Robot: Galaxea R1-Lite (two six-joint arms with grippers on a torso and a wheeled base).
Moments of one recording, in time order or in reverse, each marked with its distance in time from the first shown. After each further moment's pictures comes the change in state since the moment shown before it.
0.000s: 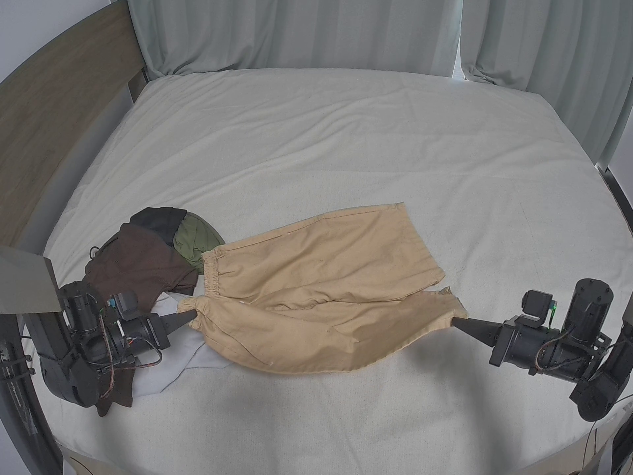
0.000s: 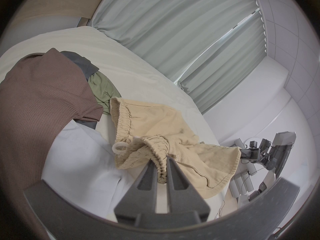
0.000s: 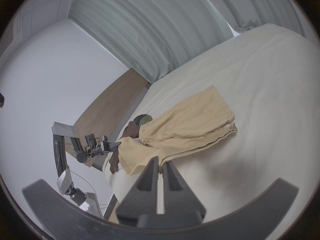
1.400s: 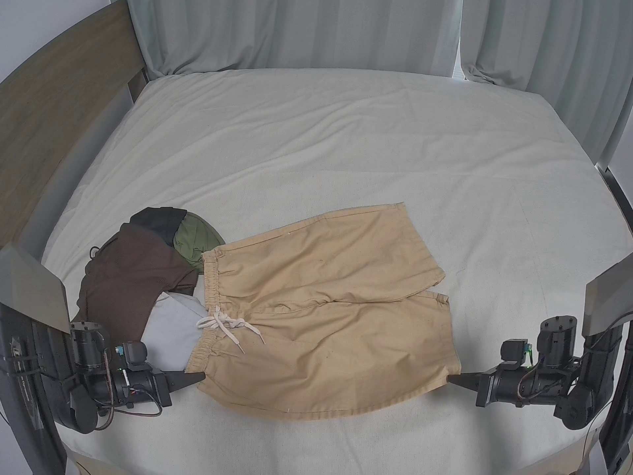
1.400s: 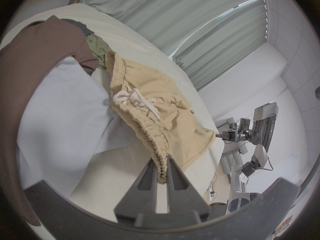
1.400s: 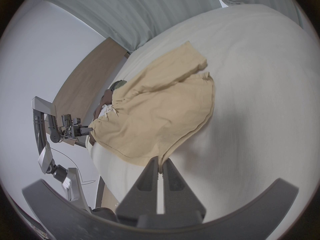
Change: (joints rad) left arm 0.018 0.103 0.217 0.001 -0.144 0.247; right arm -0.067 0.292 0.093 0.002 0.011 -0.167
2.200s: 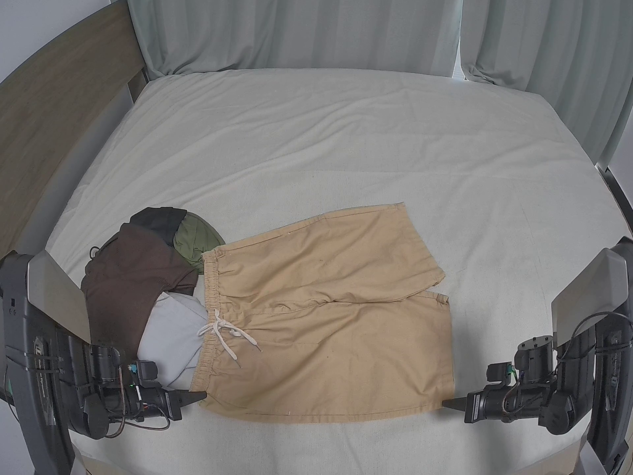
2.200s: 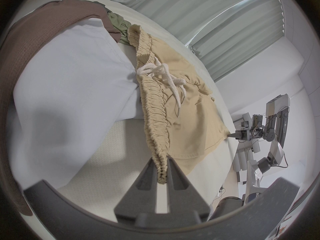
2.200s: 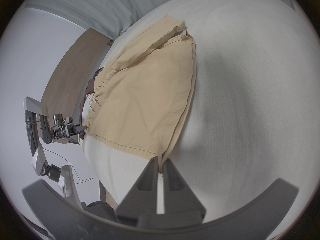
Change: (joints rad) left arm -0.011 0.161 -0.004 0.000 0.141 0.066; right arm -0.003 0.217 -0.020 -0.006 -0.029 0.027
